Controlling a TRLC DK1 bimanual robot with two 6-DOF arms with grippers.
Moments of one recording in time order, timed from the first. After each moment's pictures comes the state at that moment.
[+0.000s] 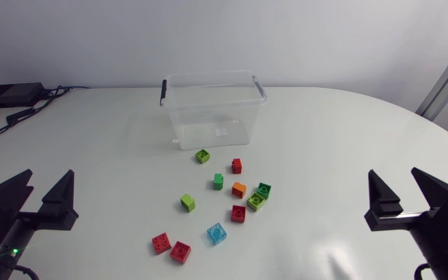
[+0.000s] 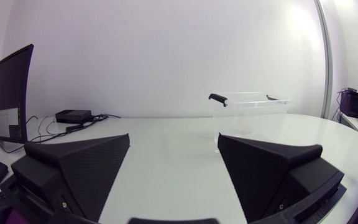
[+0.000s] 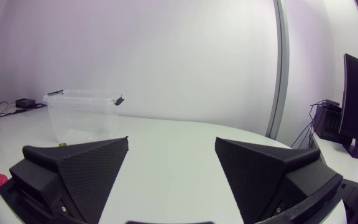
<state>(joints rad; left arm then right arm) 0.01 0.06 0.03 -0.03 -0.01 0.03 0.01 0.06 0.03 -0.01 0.01 -0.05</state>
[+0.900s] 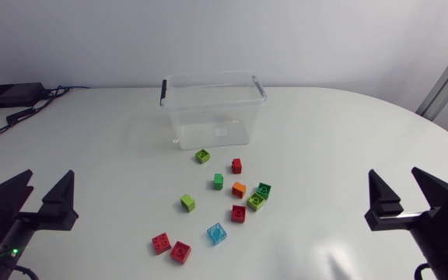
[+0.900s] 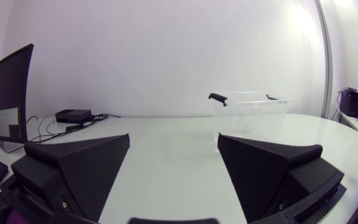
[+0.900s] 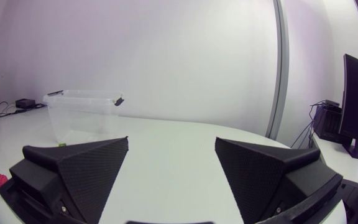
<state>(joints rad) 0.01 0.06 0.04 -0.04 -0.01 0.03 0.01 0.06 0.03 -0.01 0.01 -0.05</state>
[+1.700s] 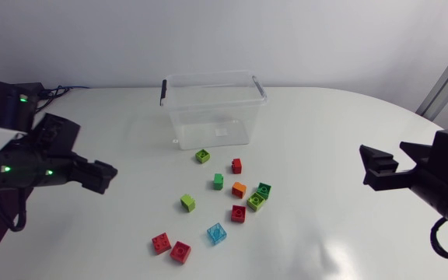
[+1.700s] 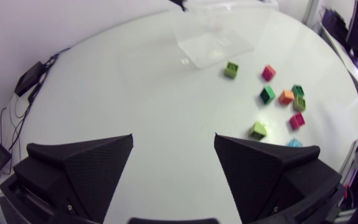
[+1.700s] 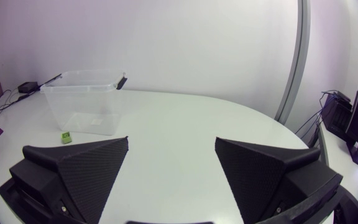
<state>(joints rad) -0.15 1.11 0.72 -0.51 0.04 0.21 0.01 0.64 0.38 -0.06 -0.02 -0.05</state>
